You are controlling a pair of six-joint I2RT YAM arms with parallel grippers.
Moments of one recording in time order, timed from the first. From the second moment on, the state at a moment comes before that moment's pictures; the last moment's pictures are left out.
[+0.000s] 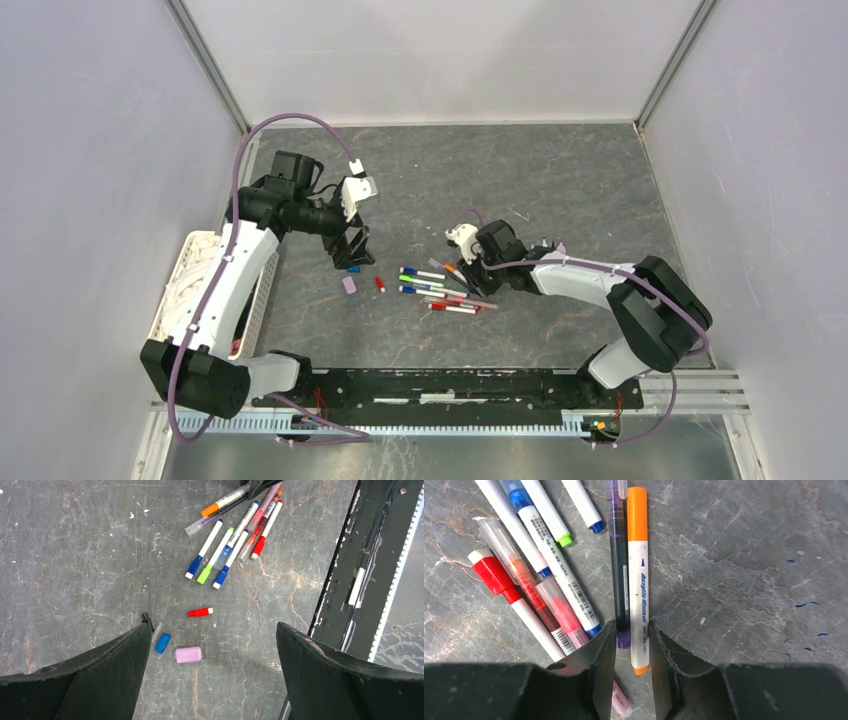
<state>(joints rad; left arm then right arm) -0.24 1.25 1.30 -1.07 0.73 0.77 0.70 1.53 0.73 -0.13 -0.15 -0.11</state>
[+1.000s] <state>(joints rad) -0.24 1.25 1.30 -1.11 0.73 0.77 0.70 1.68 0.90 -0.21 -0.09 -0.16</state>
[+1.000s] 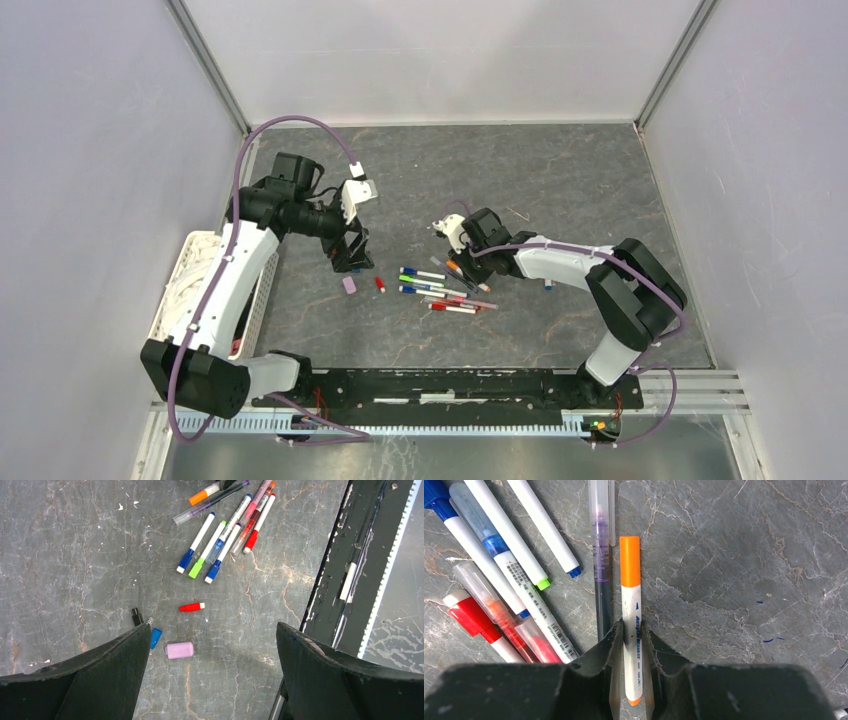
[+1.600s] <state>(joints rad) -0.24 1.25 1.19 -1.16 0.82 0.89 0.70 1.65 0.82 -0.05 -0.08 -0.12</state>
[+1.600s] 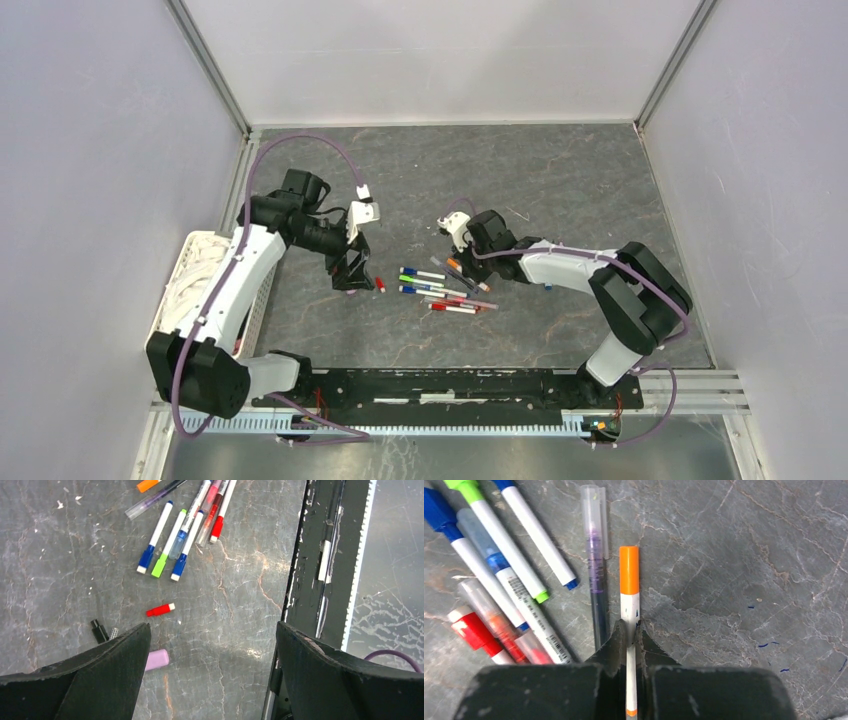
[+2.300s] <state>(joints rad) -0.34 1.35 1.09 -1.02 0.87 1.03 0.77 1.60 1.05 -0.15 -0.80 0.07</state>
